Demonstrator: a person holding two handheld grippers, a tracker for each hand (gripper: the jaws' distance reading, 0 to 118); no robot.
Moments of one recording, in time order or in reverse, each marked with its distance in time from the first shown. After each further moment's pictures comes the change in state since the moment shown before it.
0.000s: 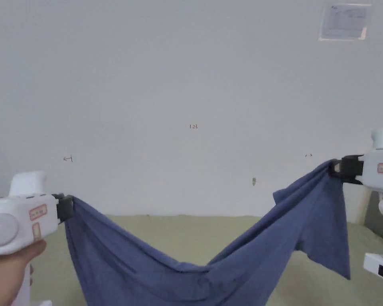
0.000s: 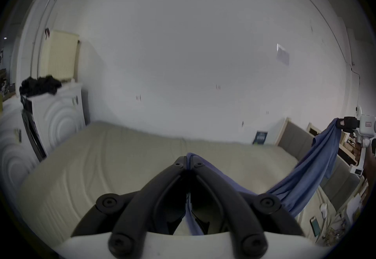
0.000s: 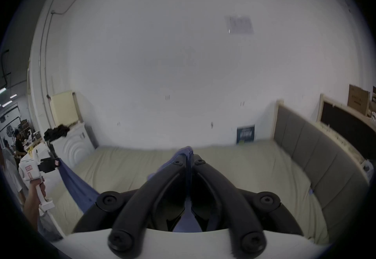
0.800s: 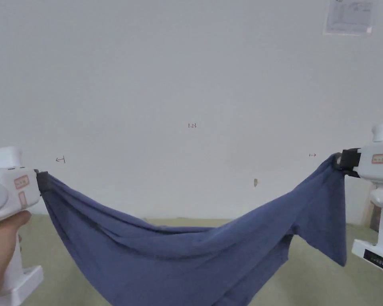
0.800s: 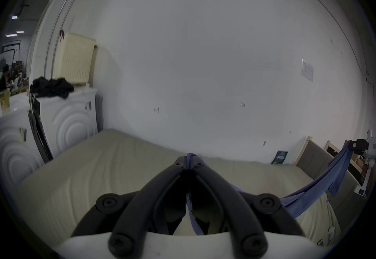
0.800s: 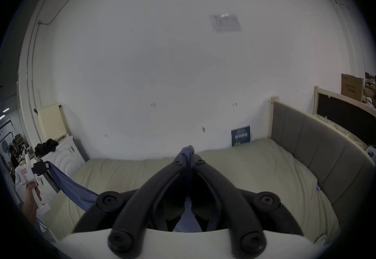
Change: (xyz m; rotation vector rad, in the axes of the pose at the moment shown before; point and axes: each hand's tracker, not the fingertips) left arm -0.031 -0.002 -0.087 0.037 0.136 0.070; right arm 0.027 -0.034 -0.091 -0.022 -0.068 -0.094
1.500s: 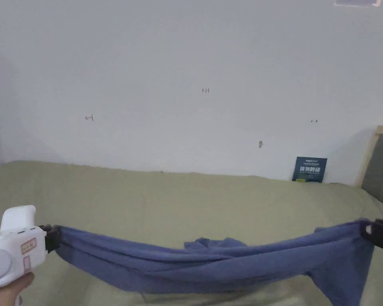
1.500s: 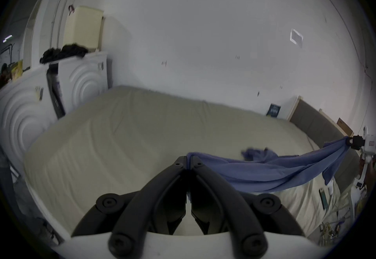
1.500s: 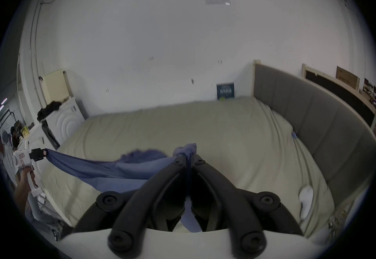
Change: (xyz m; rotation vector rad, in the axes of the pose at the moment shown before) left arm -0.080 -0.175 0.210 -0.261 -0.009 -0.026; right arm 0.054 -0.194 0.215 -0.226 -0.030 0.062
